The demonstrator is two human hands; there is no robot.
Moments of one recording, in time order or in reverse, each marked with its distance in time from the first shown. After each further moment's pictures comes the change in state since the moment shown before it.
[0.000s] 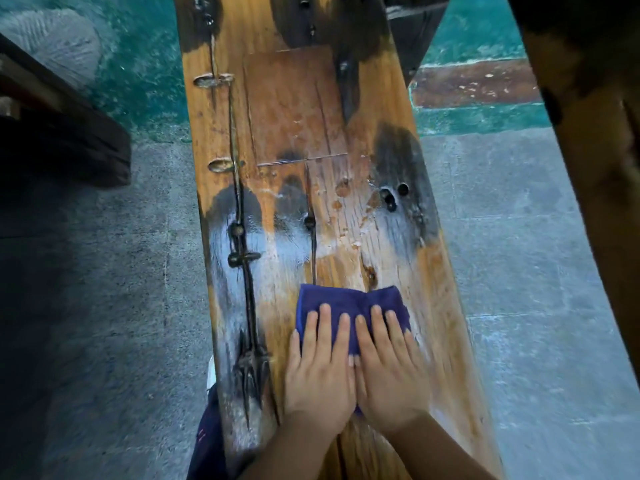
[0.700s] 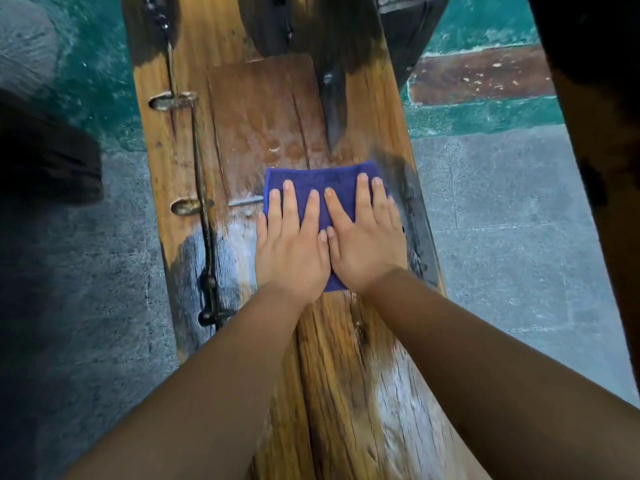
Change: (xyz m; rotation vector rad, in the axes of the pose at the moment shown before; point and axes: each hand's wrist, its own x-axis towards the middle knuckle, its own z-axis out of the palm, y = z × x) left_hand 0.237 -0.031 -0.085 0.017 0.129 -0.082; right_hand 0.253 0.017 -0.083 -0.027 0.066 -0.034
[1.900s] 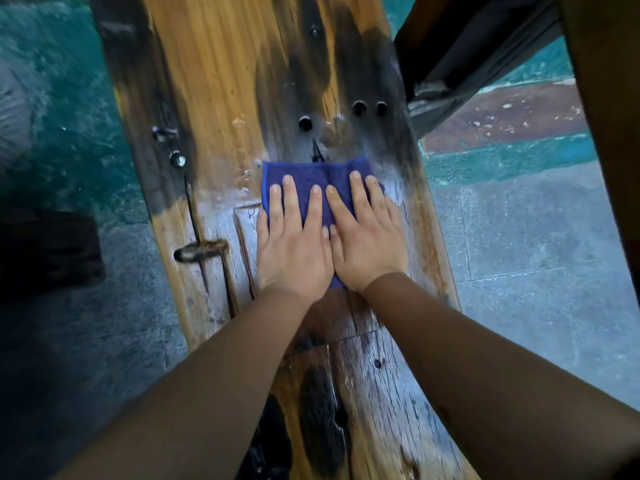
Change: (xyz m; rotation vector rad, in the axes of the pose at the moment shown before) left_hand 0.211 -0.050 -0.073 0.013 0.021 0.056; right_hand 0.211 -0.031 -0.063 0.064 0.065 0.038
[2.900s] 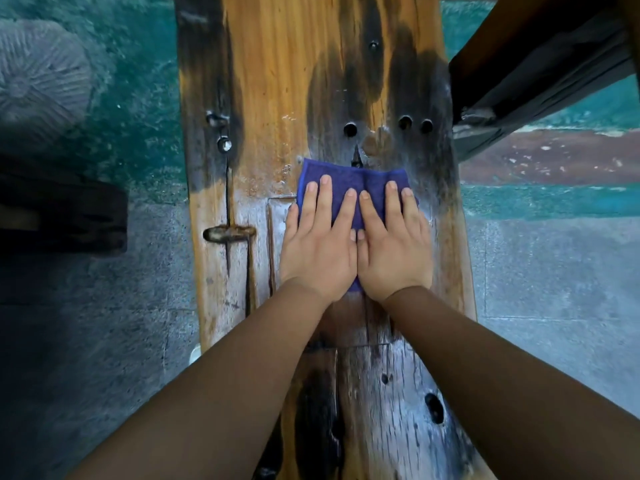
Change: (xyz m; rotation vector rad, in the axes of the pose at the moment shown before) left_hand -0.004 -0.001 0.006 -0.053 -0.017 -0.013; right_hand -0.004 0.000 0.005 -0.021 -0.012 0.014
